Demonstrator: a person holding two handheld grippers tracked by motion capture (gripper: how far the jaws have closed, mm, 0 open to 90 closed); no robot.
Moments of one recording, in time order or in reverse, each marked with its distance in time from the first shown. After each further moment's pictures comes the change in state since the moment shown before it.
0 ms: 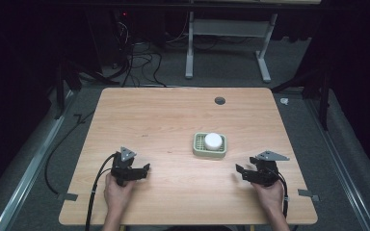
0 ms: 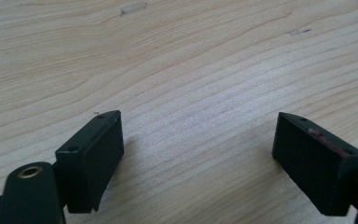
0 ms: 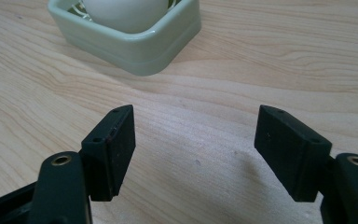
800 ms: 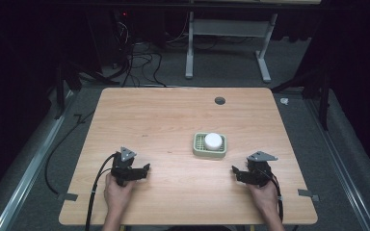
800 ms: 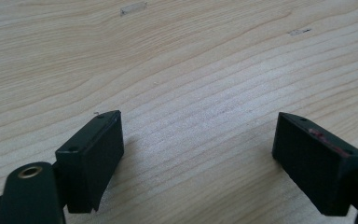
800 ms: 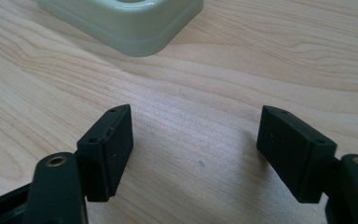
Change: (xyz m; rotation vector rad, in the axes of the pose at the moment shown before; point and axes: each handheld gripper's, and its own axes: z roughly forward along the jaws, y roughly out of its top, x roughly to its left) left arm 0.000 0.000 0.000 -0.001 0.000 0.000; right arm 0.013 0.000 0.015 0.064 -0.087 -0.084
